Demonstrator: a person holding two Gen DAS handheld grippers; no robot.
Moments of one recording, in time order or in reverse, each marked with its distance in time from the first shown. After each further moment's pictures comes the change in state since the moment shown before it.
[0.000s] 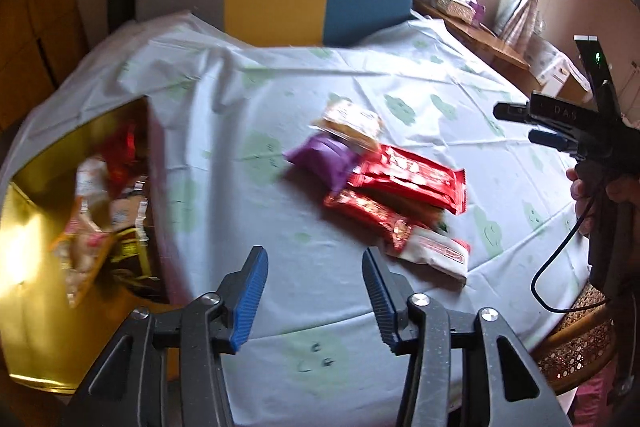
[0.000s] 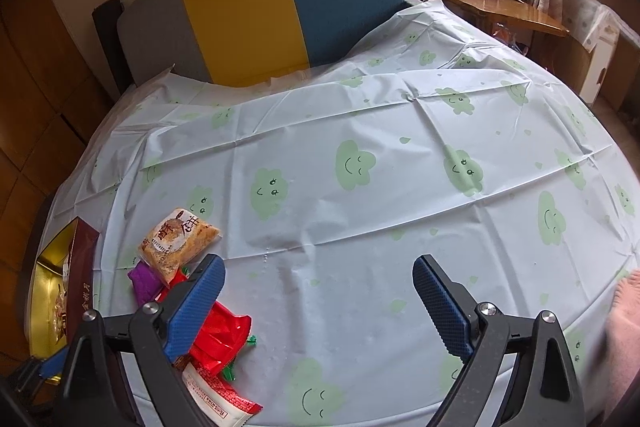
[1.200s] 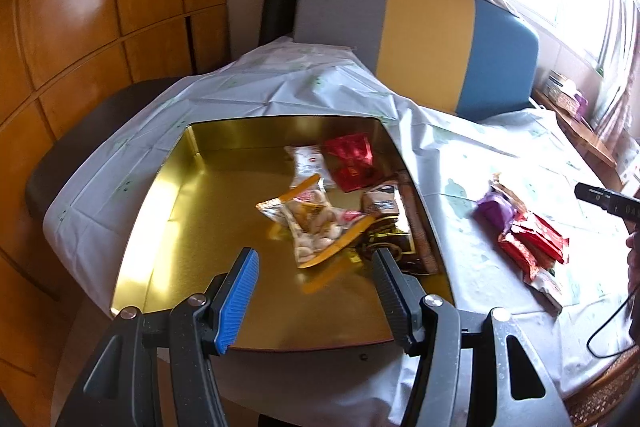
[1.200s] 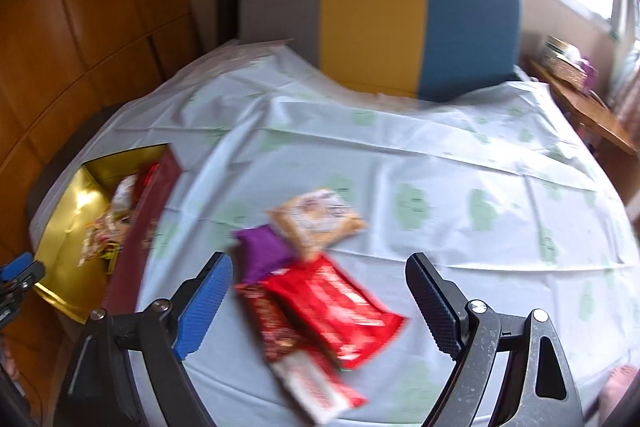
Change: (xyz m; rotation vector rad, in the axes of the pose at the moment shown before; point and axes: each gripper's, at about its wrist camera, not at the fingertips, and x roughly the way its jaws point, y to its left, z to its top) left arm -0.093 0.135 -0.062 -0.291 -0.212 0.317; right arm -0.026 0.116 -0.026 -0.362 -0.061 0.086
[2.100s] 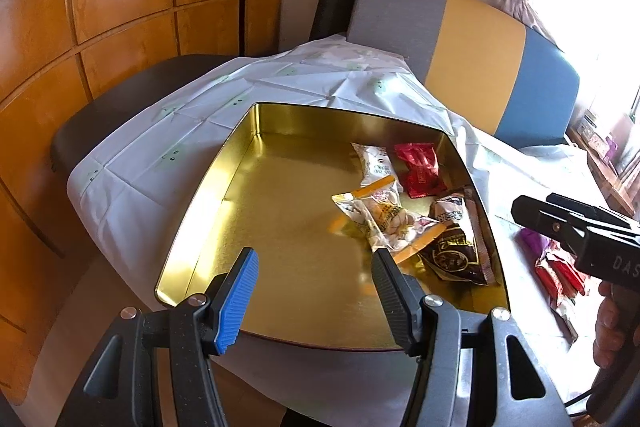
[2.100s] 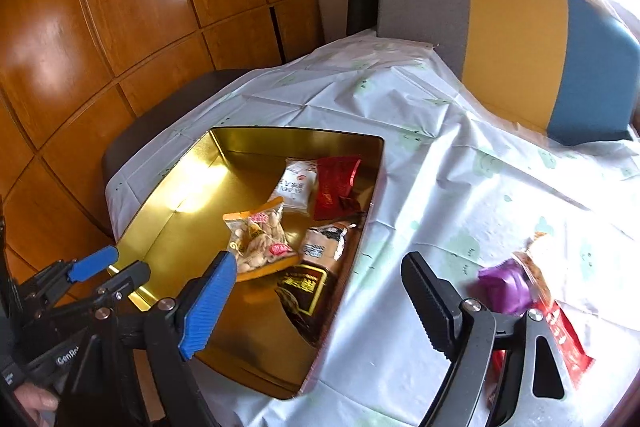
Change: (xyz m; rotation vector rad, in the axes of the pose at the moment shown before) left arm 0.005 0.062 -0.010 -0.167 0.001 0.077; right arm 0.024 0.210 -0.002 -0.219 0.008 0.325
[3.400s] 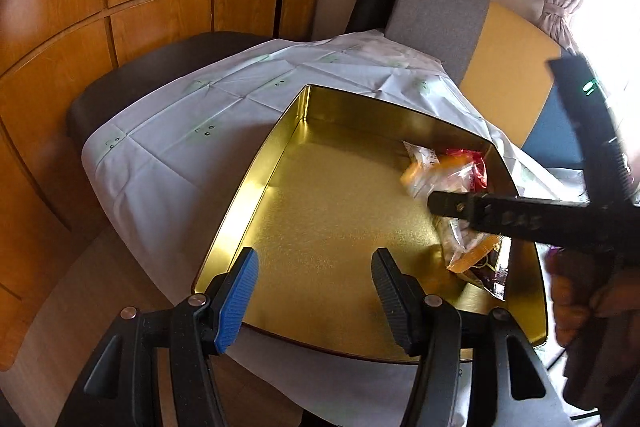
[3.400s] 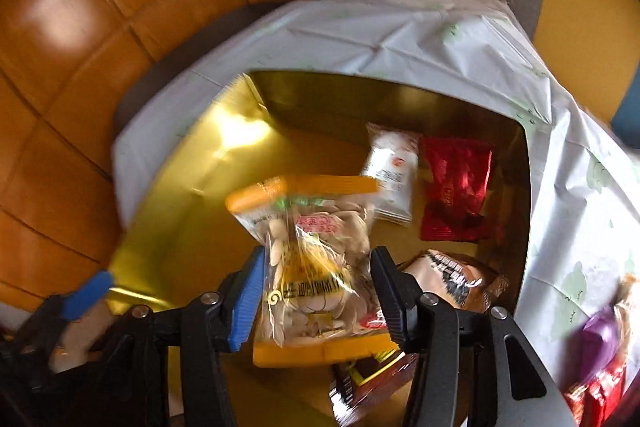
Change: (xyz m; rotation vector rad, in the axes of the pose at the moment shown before) left arm 0.022 0.044 -0.002 -0.117 0.029 0.045; right arm 0.128 0.067 0.034 -0.080 0.264 0.087
